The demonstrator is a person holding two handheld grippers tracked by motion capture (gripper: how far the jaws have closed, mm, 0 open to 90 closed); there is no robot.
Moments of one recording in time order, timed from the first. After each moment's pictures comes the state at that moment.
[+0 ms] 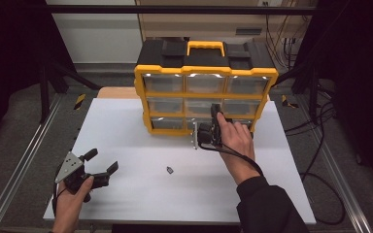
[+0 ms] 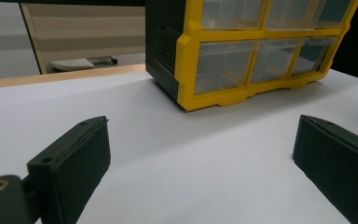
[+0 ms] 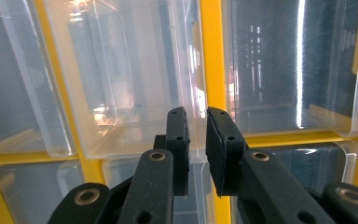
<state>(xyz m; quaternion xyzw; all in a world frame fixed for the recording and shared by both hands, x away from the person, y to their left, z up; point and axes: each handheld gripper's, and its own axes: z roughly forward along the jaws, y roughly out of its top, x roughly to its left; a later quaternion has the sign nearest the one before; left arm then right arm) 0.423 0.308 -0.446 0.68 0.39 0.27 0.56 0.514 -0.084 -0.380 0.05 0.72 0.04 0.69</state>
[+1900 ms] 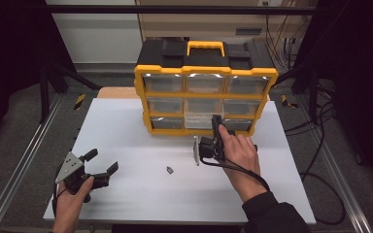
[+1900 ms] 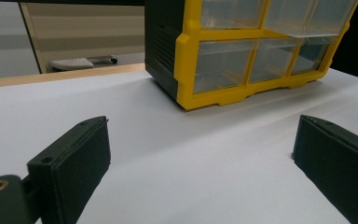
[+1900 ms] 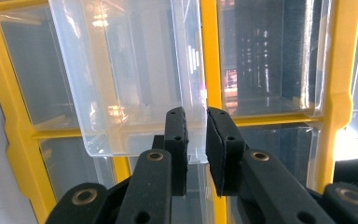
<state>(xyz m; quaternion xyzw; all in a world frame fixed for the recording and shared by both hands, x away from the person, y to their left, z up) 0.422 0.308 -0.446 0.68 0.39 0.28 0.56 0.470 -0.086 -0.378 0.04 0.73 0.04 0.68</state>
